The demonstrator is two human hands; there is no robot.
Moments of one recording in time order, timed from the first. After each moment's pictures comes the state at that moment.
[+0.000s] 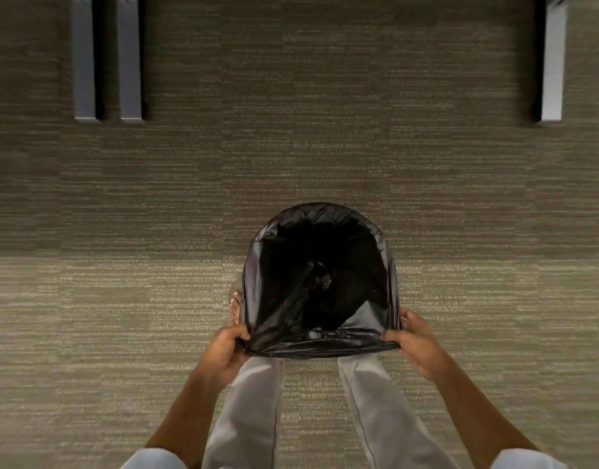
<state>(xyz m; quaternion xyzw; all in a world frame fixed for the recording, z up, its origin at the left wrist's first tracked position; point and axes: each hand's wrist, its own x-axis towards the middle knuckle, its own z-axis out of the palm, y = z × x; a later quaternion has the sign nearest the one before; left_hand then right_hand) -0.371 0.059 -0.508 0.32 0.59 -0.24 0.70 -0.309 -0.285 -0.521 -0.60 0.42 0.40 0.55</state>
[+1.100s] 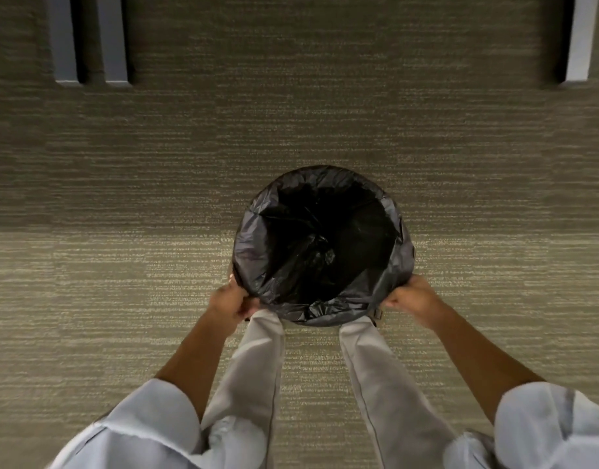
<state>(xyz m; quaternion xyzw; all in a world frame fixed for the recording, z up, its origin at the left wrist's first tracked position) -0.349 0.063 -0.557 0.46 0.65 -0.30 0.53 -0.276 -0.275 -0.544 -0.66 0.42 0.46 0.42</state>
